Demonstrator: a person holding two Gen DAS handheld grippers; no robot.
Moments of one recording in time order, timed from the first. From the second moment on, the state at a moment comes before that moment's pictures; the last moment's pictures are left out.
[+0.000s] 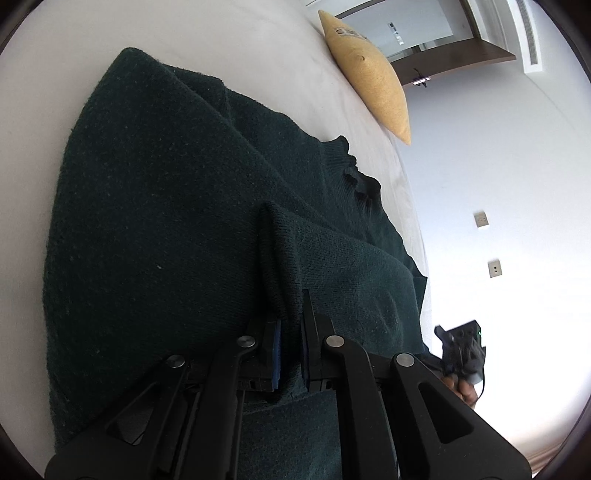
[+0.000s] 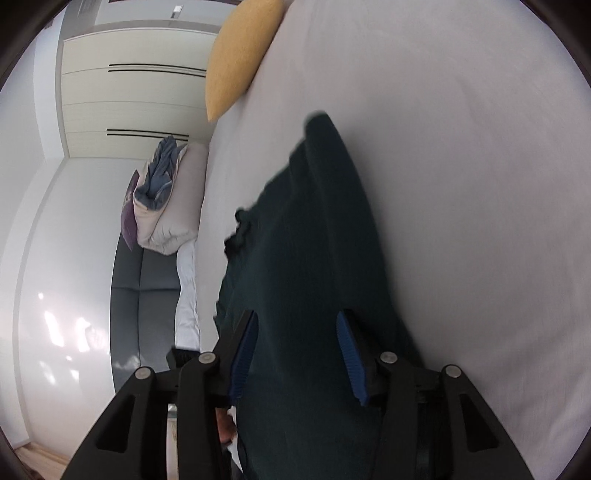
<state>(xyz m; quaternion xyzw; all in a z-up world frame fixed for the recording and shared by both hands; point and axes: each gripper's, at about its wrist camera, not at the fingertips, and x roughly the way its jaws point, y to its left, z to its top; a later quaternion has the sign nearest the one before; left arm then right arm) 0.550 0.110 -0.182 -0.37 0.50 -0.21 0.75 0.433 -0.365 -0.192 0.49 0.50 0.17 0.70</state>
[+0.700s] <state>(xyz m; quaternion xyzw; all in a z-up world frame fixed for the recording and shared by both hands) 0.552 0.123 -0.172 -0.35 0.50 -0.21 0.76 0.462 -0.343 -0.187 0.48 0.47 0.17 0.72</state>
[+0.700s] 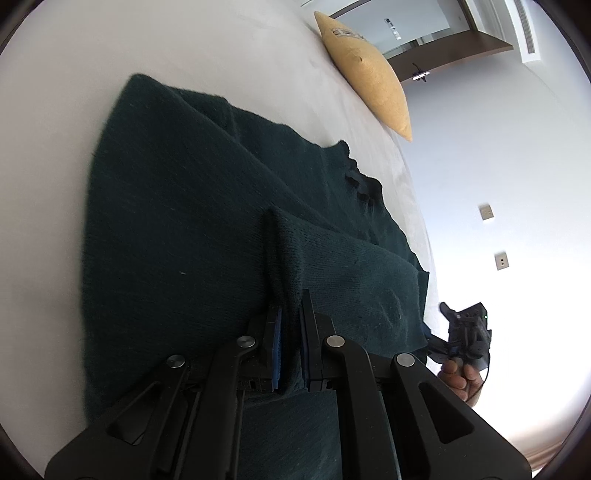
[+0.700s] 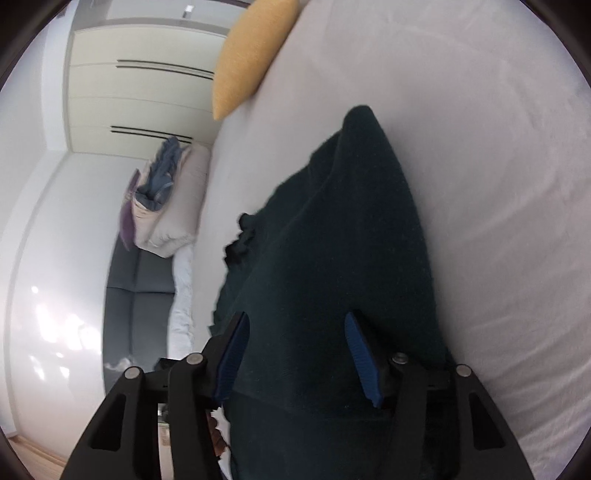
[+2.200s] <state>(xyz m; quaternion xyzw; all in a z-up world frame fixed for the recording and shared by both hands) 0.327 0.182 -0.112 -0.26 0.50 -0.18 0.80 0.197 -0.341 -0.111 0.36 0.46 0.10 0.81</state>
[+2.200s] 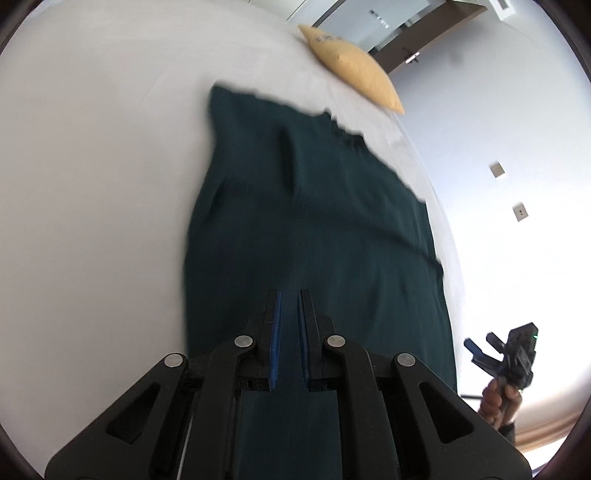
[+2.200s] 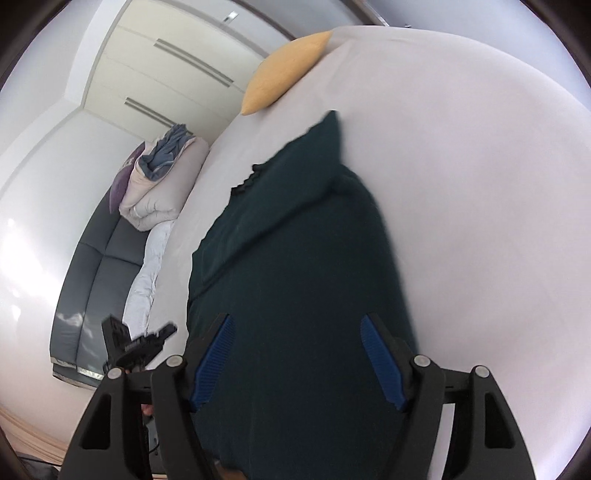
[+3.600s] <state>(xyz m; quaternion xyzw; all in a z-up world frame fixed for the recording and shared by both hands) 0.162 0.228 -0.183 -0.41 0.56 -0.21 0.69 0.112 -0.347 -0.136 0.40 0.49 0.08 0.77</state>
